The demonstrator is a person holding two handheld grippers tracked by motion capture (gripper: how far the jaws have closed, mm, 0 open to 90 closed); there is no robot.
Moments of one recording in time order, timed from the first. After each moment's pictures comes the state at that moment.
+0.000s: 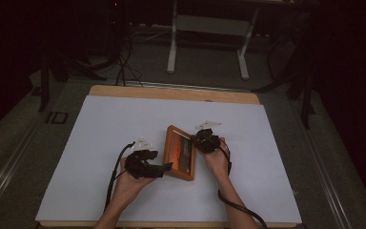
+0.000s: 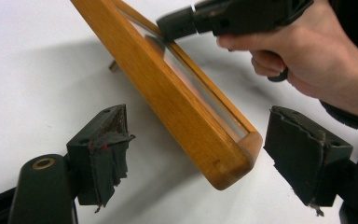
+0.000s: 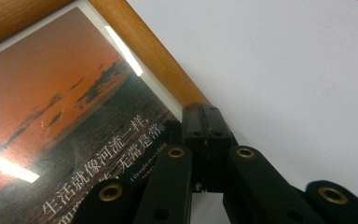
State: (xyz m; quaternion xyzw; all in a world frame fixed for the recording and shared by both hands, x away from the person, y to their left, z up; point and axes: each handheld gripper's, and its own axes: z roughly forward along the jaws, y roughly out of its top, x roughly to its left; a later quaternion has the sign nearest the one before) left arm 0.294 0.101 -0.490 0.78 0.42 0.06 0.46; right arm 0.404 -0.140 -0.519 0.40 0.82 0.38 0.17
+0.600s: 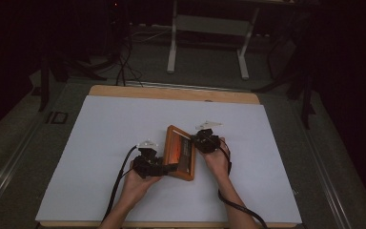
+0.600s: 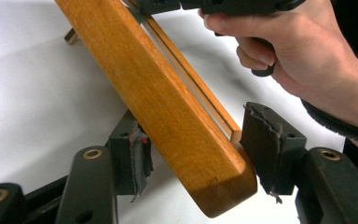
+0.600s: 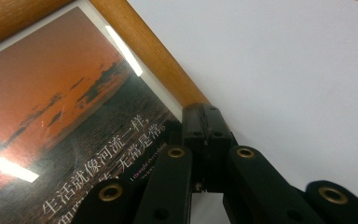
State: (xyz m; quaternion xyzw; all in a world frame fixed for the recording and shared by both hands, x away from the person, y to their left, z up) left arm 0.309 0.090 -0.511 0.77 0.43 -0.02 0.48; right arm 0.404 -0.141 -0.519 0.40 0.82 0.38 0.17
